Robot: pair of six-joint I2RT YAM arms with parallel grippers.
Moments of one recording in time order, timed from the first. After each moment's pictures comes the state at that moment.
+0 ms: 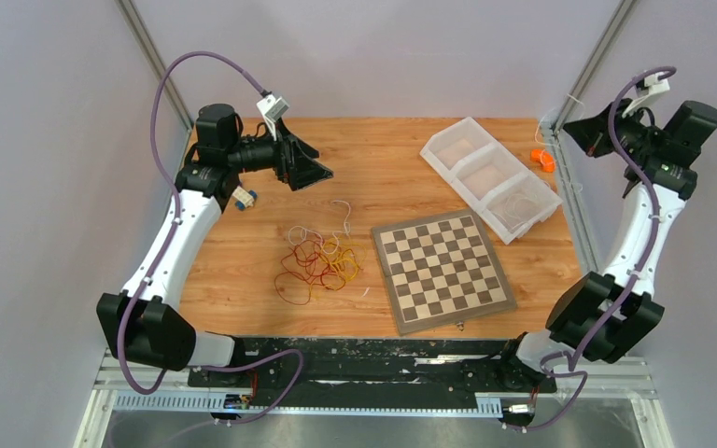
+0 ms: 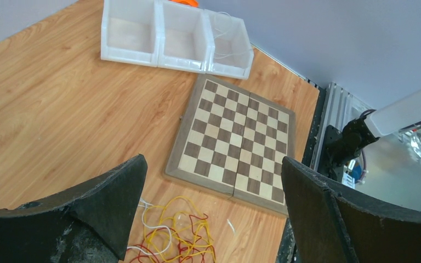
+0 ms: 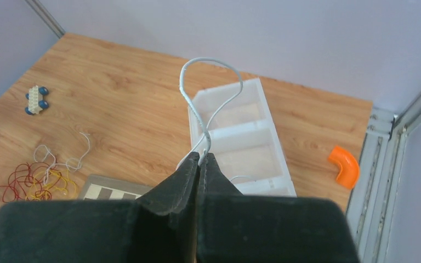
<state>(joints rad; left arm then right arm) -0.18 1.36 1.35 -0.27 1.00 -0.10 -0.58 1.50 1.55 -0.38 -1.05 -0.09</state>
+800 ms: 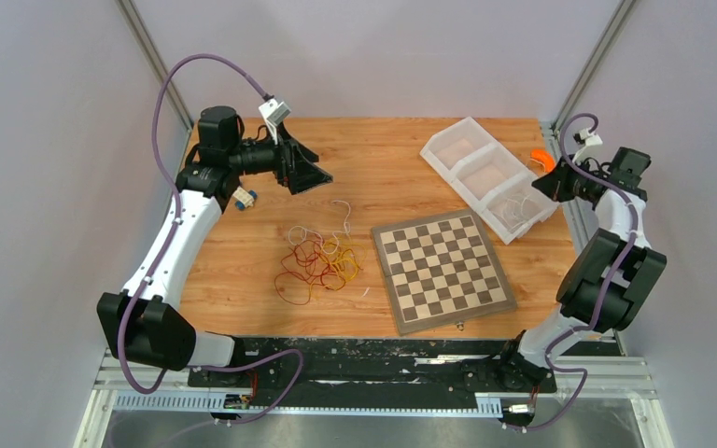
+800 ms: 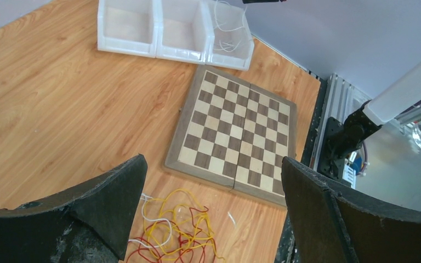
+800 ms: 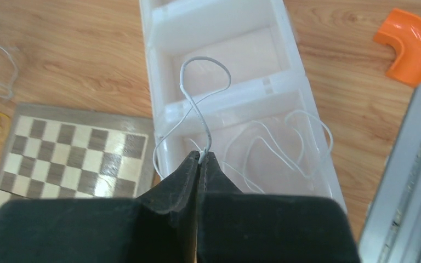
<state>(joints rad) -0.18 1.36 1.34 -0.31 1.01 -0.06 -0.53 1.67 1.27 -0.35 -0.94 -0.33</state>
